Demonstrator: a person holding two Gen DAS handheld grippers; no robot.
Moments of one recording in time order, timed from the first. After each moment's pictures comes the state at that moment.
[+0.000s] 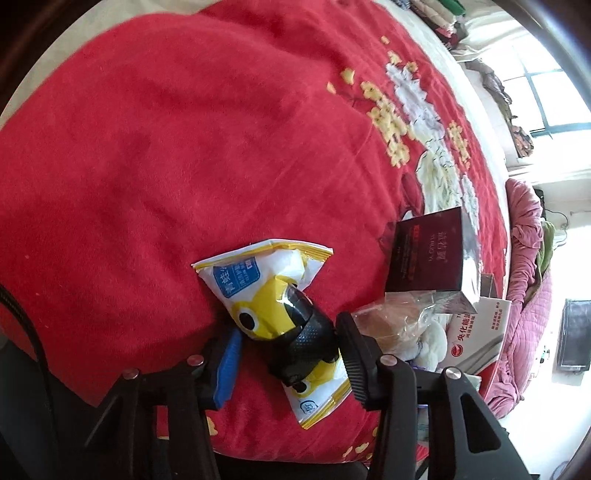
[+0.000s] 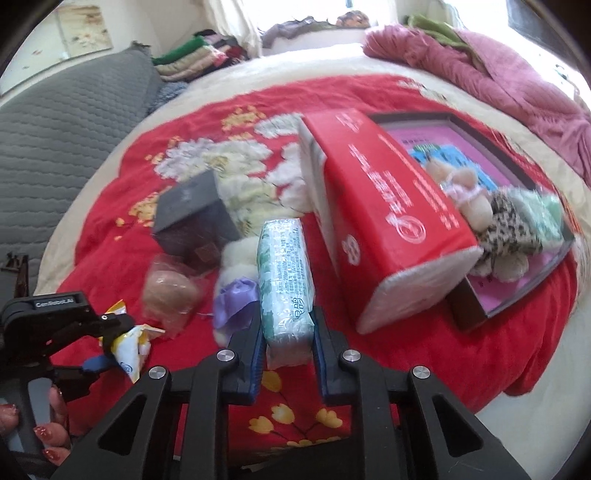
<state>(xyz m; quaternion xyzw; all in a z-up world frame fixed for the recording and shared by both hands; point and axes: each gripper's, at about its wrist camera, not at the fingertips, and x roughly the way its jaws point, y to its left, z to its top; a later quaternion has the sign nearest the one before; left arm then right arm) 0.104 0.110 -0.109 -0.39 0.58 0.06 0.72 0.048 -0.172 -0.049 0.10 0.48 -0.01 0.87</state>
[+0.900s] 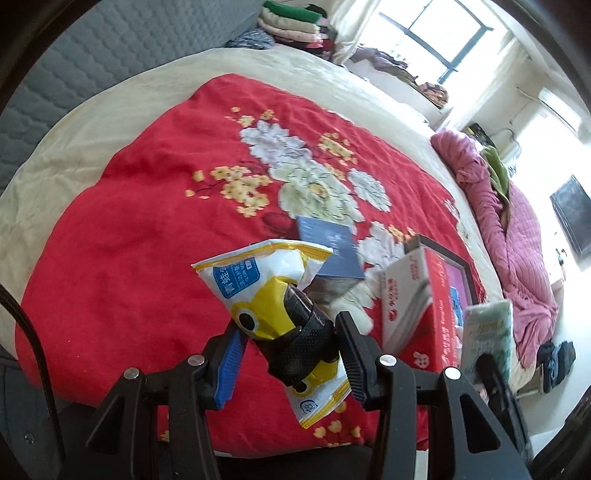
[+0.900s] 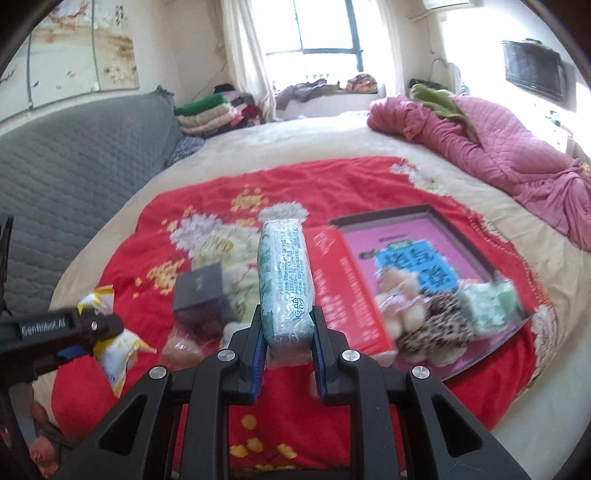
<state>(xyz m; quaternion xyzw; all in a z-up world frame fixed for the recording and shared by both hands) 0.086 0.033 0.014 -0.20 0.49 -0.04 0.85 0.029 -0.218 0.038 0.08 0.37 -0.02 0.93</state>
